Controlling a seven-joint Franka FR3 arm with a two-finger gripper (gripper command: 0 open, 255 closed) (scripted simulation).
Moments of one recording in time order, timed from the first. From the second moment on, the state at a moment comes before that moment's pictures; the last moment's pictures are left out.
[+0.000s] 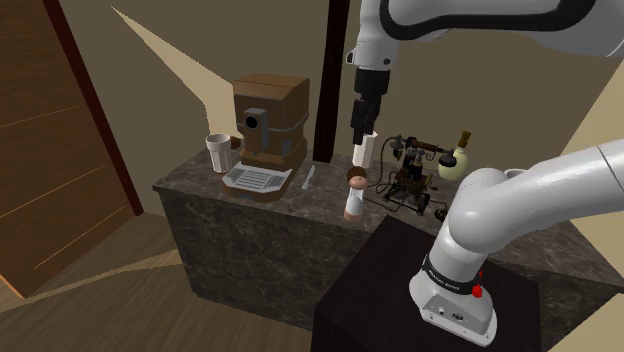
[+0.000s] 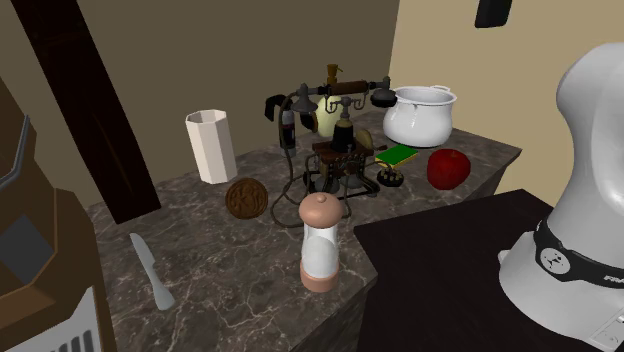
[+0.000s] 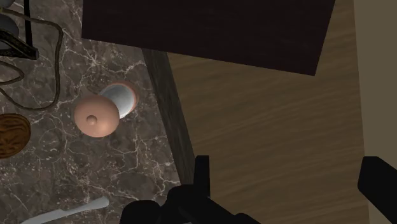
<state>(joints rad) 0.01 -0.80 0.02 -2.41 0.08 1.56 -0.14</state>
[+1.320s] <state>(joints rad) -0.08 -0.35 -0.33 -2.35 -0.05 1.85 -0.60</state>
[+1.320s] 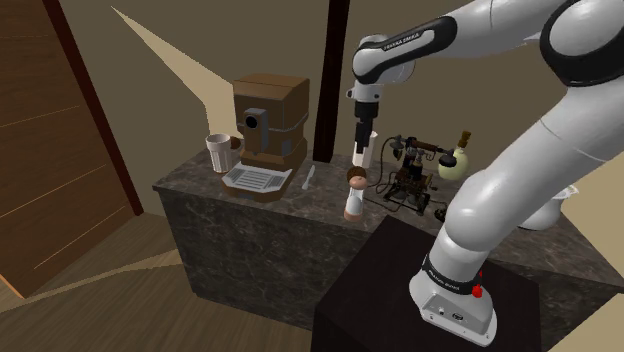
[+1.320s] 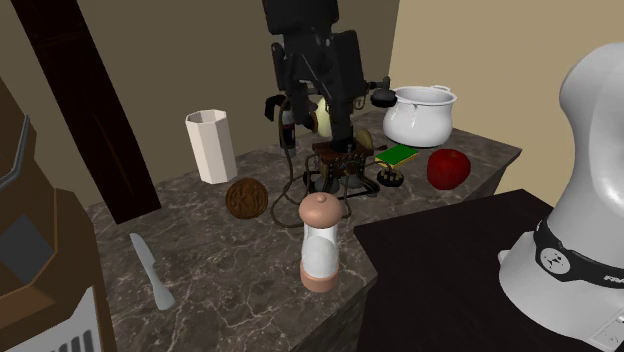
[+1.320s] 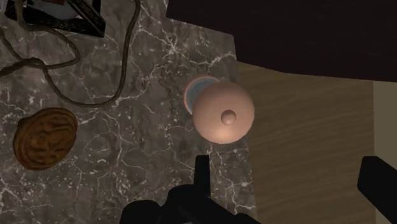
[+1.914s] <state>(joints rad) -0.11 0.02 -0.45 -2.15 0.04 1.94 -0.86</state>
